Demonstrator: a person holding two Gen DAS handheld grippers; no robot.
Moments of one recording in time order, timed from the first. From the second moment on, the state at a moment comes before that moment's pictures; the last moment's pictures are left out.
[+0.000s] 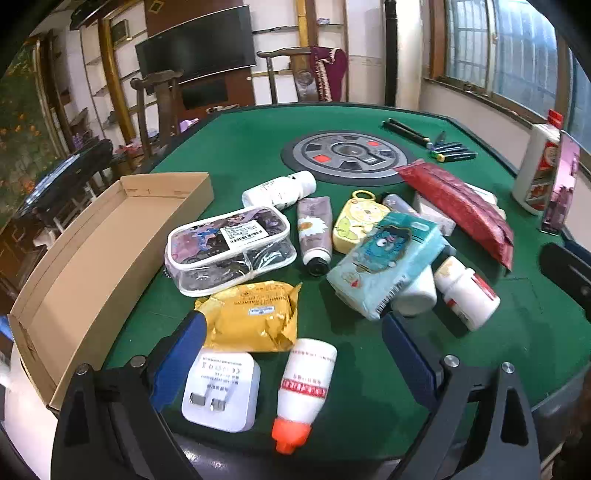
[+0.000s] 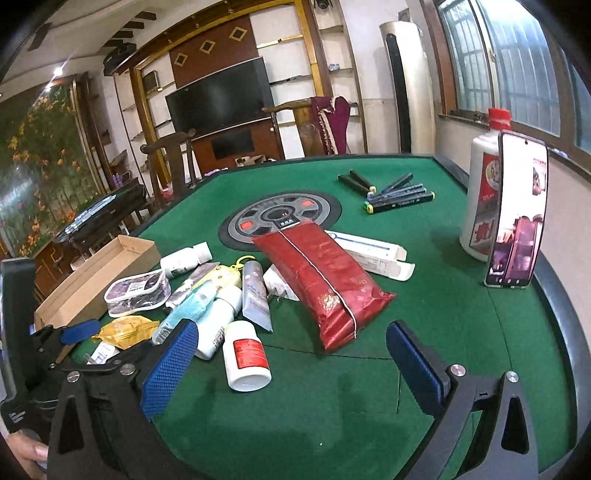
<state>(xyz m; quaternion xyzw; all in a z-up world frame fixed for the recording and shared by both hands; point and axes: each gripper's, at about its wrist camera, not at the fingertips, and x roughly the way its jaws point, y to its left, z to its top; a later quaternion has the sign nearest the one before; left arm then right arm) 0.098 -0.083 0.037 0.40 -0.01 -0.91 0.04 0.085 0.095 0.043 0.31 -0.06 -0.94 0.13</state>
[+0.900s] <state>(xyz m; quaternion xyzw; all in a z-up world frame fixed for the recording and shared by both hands) 0.138 -0.084 0.045 0.40 0.04 -0.91 -0.11 0.078 0.084 0.028 0.34 -0.05 -0.93 0.13</state>
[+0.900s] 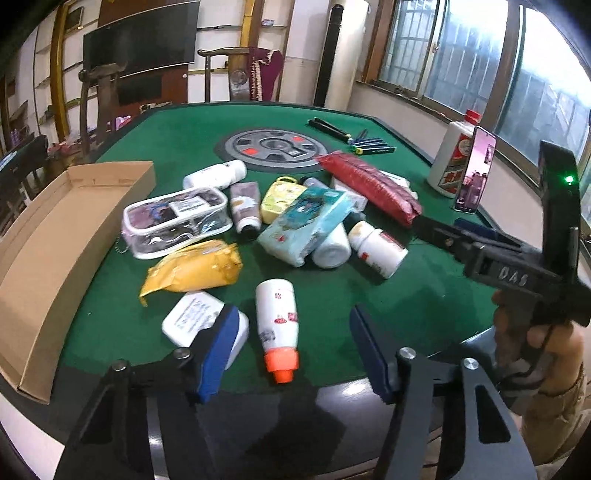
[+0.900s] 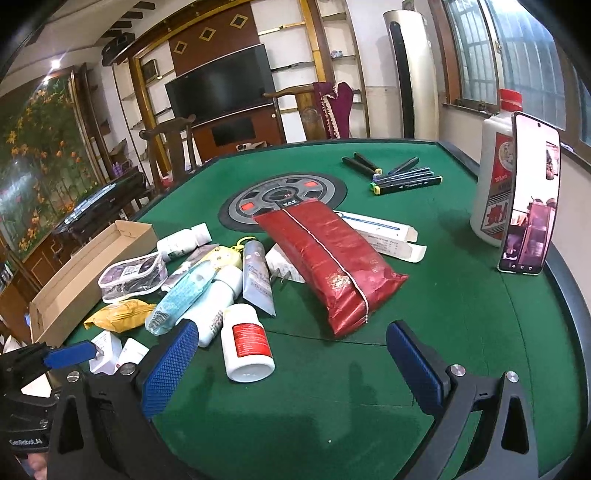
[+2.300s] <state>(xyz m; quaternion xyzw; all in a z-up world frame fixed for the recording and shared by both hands) 0.102 -0.077 0.041 0.42 0.04 -0.90 -0.12 -0.014 0.080 0.032 0.45 0.06 -0.87 0.19</state>
